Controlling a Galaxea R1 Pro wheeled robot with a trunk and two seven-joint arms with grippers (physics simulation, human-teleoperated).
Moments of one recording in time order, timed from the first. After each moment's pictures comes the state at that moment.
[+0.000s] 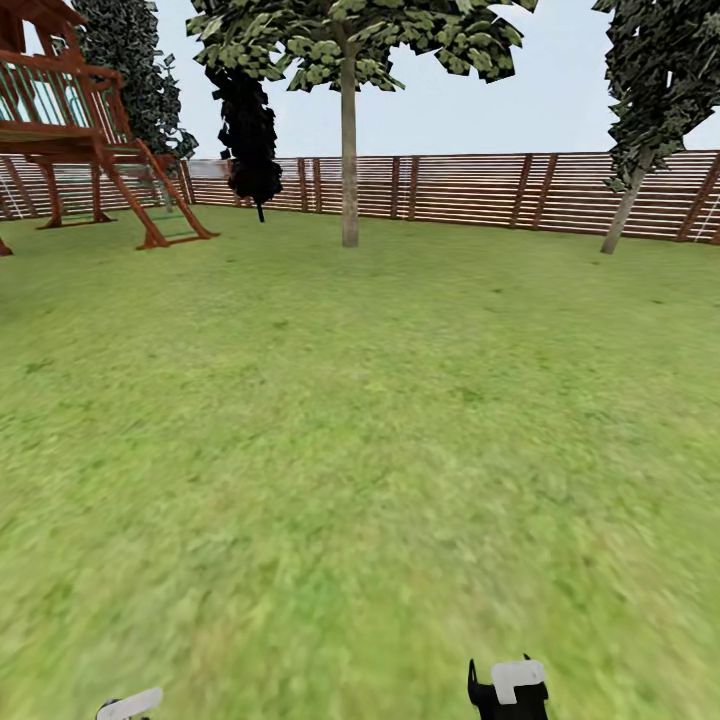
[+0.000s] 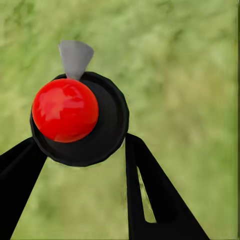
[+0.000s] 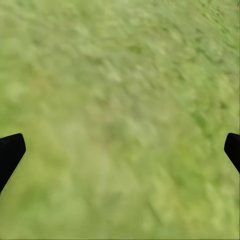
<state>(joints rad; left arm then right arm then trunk) -0.33 0.16 0.15 -0.15 0.11 -0.41 0.17 -0.41 0.04 0.13 -0.03 0.25 -0.62 -0.49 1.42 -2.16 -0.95</state>
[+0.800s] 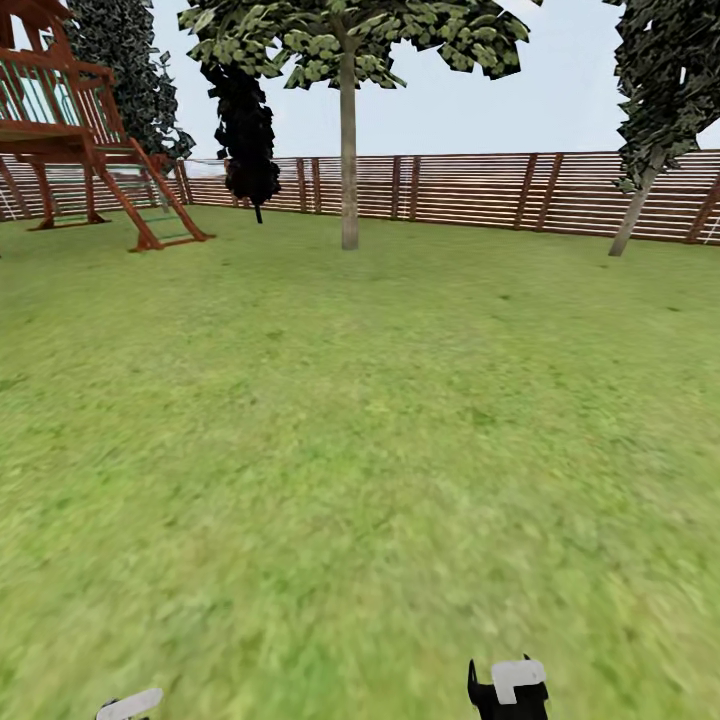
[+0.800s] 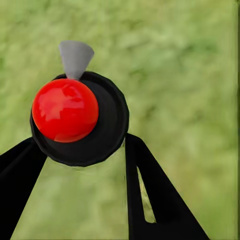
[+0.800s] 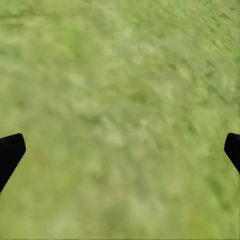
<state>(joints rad) -0.33 0.16 0.15 -0.15 0.11 -0.41 0.17 -0.41 0.04 0.13 -0.03 0.25 -0.62 -0.49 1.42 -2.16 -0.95</state>
